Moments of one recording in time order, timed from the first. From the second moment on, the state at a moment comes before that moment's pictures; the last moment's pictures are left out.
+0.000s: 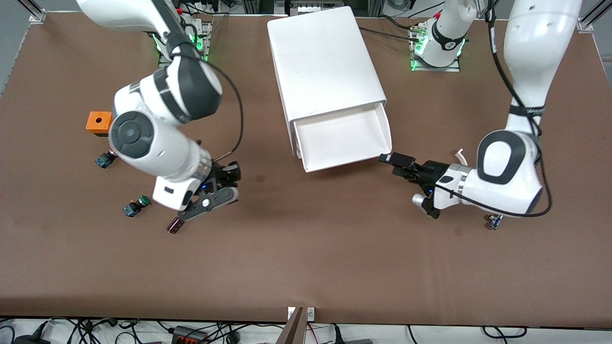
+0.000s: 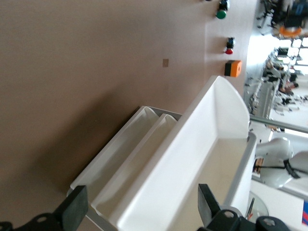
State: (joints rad) left arm -0.11 0.57 -0.03 -1.46 -0.83 1.57 0.33; right arm 0.46 0.63 0.00 -1.09 0.13 1.75 0.04
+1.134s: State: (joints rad) left arm -0.13 0.50 -0.02 -1.28 -0.01 1.59 -0.02; right arm 0.79 0.68 0.00 -1.00 0.13 1.78 0.54
